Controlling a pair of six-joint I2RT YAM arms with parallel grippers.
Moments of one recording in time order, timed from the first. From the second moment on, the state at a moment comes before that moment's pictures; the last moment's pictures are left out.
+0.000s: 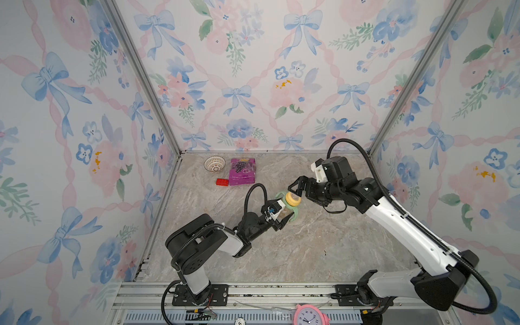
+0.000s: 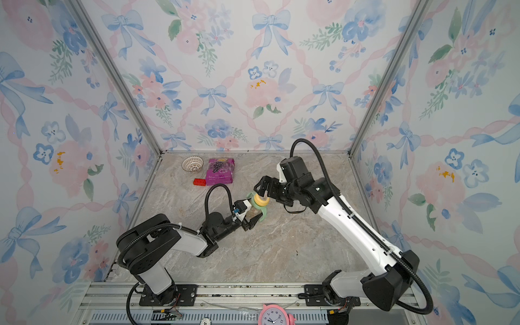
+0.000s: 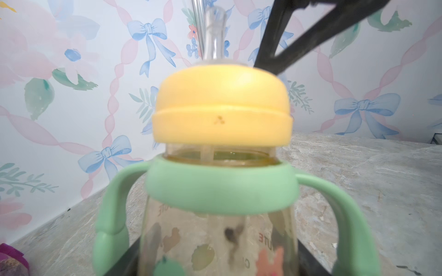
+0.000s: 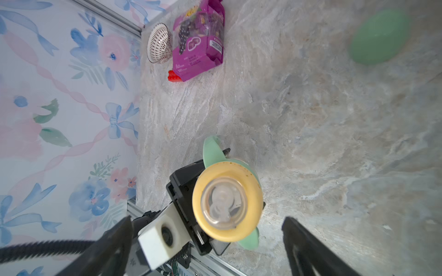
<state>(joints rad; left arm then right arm) -0.81 1.71 0.46 1.29 0.12 0.17 0.60 1.30 1.43 -0.86 -0.22 0.79</state>
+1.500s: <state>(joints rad) -0.72 1.65 0.46 1.20 0.61 -0.01 0.55 1.53 1.52 -1.16 -0.59 -0.41</state>
